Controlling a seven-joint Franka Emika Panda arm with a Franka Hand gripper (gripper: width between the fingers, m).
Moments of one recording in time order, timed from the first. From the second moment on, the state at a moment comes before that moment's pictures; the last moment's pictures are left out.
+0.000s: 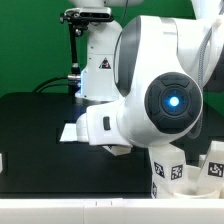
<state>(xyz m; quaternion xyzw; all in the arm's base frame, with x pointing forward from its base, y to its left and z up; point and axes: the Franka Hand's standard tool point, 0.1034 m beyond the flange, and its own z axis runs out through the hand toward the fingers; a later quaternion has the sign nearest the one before) 0.434 0.017 0.025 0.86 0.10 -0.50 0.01</state>
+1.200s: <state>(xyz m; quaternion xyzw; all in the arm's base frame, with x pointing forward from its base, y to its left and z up) 0.443 0.030 0.061 0.87 0.08 -0.49 -0.01</state>
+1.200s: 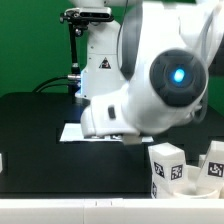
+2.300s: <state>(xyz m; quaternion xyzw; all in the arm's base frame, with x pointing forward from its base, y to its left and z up) 0.528 0.060 0.109 0.99 0.04 -0.12 -0.04</state>
